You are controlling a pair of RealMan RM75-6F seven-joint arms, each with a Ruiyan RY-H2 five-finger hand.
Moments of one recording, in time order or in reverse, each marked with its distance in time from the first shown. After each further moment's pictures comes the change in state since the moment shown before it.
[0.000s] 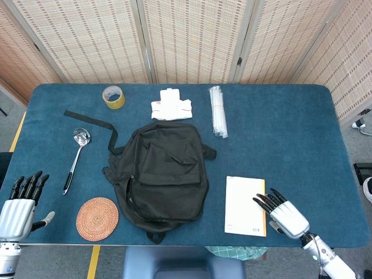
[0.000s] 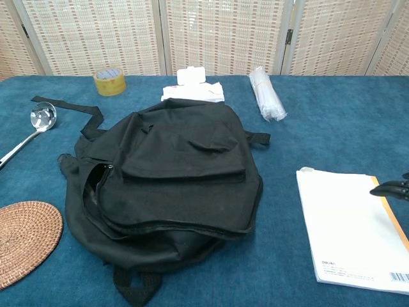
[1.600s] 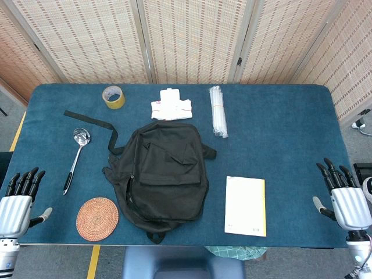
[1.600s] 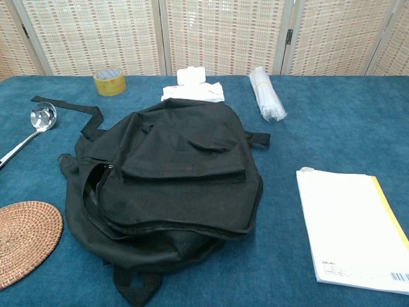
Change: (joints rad) left arm -0.012 0.003 -0.023 0.003 -0.027 -0.009 0.013; right arm -0.167 0.340 0.209 -0.555 0.330 0.142 -0.091
